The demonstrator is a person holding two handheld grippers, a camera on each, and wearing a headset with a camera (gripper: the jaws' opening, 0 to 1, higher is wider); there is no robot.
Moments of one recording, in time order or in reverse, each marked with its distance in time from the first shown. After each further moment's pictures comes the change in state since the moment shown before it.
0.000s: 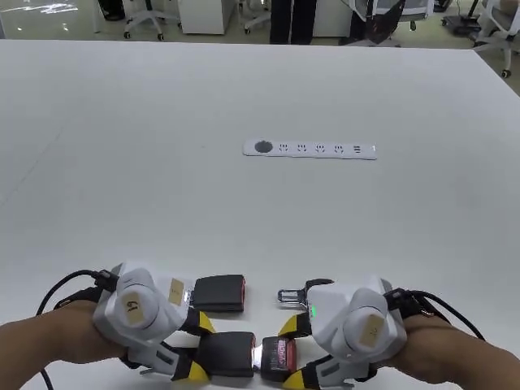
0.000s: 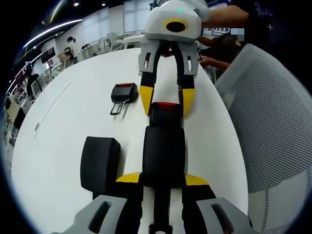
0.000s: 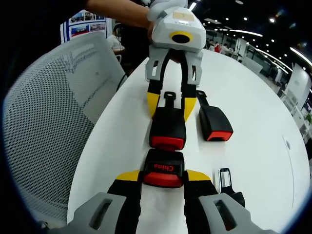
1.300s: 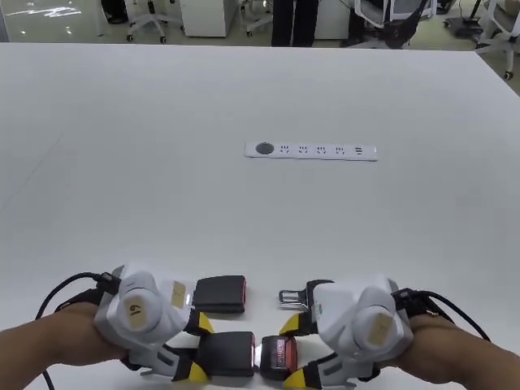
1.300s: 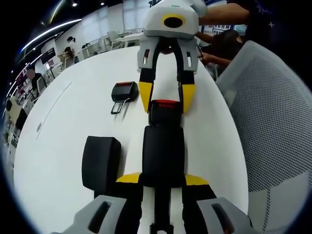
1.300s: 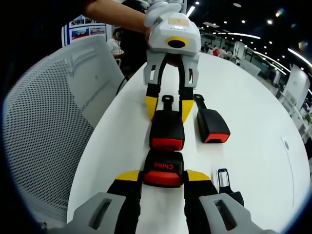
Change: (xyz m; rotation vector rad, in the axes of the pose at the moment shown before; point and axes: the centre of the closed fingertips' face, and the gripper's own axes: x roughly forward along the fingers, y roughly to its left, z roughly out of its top) left arm -0.002 0.002 -0.002 0.004 0.026 0.029; right arm -0.009 -0.004 0.007 0.015 -0.014 -0.010
